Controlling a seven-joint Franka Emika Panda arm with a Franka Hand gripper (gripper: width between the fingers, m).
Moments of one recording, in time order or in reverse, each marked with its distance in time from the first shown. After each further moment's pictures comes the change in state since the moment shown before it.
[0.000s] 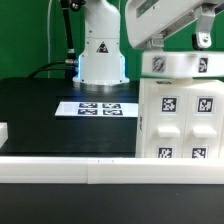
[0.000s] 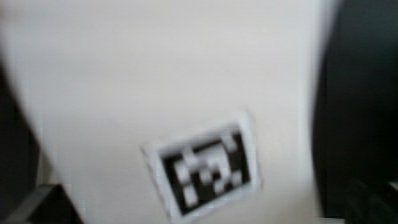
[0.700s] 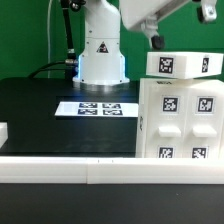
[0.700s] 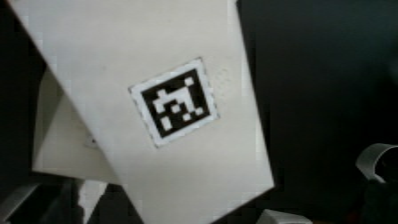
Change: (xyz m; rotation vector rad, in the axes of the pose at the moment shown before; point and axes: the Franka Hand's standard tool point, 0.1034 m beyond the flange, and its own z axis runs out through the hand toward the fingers) arm 0.008 -0.017 -0.044 0.029 -0.030 -0.126
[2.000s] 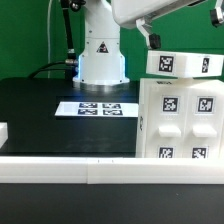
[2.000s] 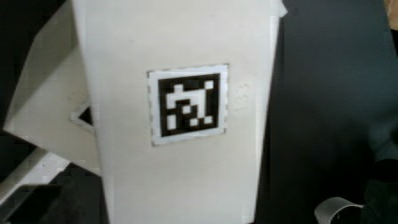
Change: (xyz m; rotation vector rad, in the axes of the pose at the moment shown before) arm -0.006 0.002 0.022 -0.032 -0.011 -0.296
